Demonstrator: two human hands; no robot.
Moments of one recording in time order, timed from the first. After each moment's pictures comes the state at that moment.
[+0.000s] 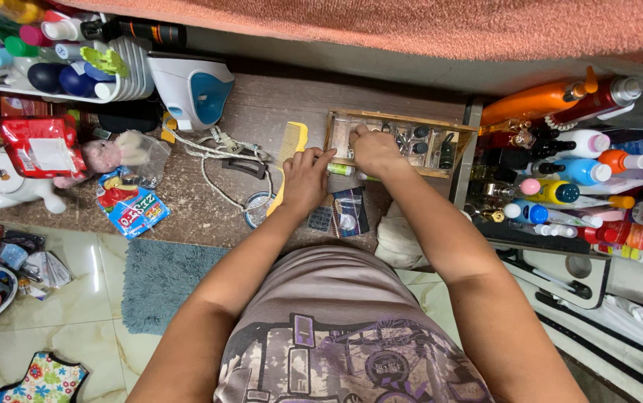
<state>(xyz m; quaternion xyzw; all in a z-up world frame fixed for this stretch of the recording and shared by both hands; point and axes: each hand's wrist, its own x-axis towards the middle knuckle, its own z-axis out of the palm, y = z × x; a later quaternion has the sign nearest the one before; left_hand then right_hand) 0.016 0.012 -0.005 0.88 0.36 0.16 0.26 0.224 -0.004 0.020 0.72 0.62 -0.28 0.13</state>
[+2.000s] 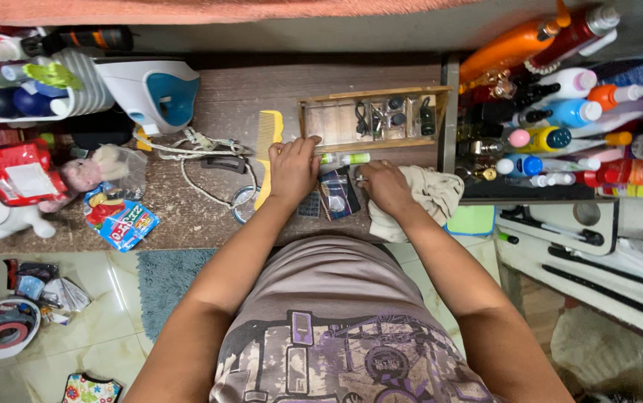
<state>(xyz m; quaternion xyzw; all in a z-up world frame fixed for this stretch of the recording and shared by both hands) 0.027 0.005 0.011 0.91 0.30 0.18 0.22 0.209 -0.159 -0.003 0.76 0.60 -0.21 -0.13</state>
